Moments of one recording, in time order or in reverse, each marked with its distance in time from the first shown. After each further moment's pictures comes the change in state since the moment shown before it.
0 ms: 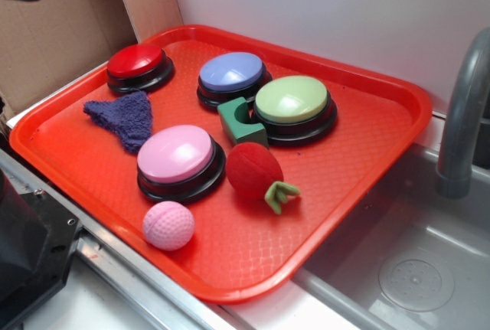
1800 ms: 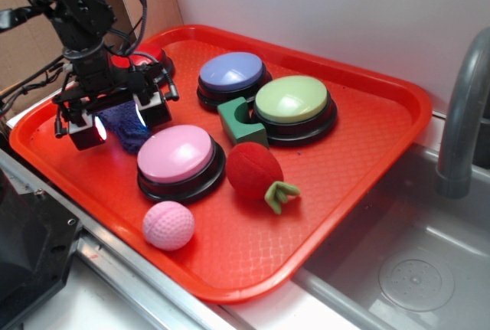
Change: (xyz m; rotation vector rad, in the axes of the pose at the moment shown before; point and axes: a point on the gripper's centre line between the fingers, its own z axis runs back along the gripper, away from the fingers) arm 0.071 0.062 -0.198 0.070 -0.103 0.835
